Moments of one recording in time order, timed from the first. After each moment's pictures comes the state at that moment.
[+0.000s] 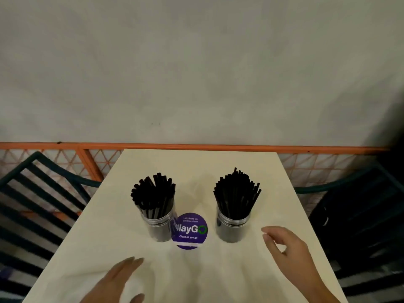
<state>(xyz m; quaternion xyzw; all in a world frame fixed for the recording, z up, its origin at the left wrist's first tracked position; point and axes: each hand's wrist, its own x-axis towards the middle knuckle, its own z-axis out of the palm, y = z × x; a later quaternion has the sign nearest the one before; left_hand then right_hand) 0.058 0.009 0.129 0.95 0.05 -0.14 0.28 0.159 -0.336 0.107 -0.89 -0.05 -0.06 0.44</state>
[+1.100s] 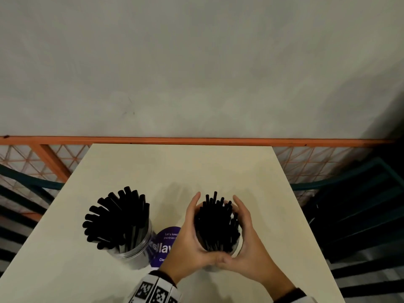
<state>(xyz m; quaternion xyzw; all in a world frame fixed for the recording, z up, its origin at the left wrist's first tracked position) 0.240 -0.115 0.095 0.72 -0.09 -0.06 0.68 0.245 -0.278 0.094 -0.77 -0.15 0.11 0.61</state>
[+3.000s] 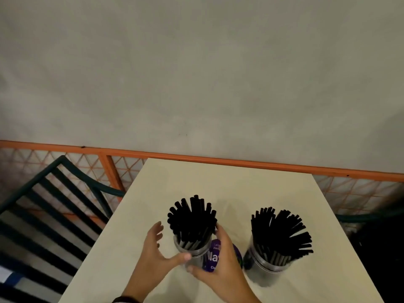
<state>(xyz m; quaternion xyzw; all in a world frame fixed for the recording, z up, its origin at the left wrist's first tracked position) 0.176 0.060 0.107 0.80 0.15 0.03 0.58 0.199 -0.116 0.100 -0.78 -0.14 0.12 0.59</state>
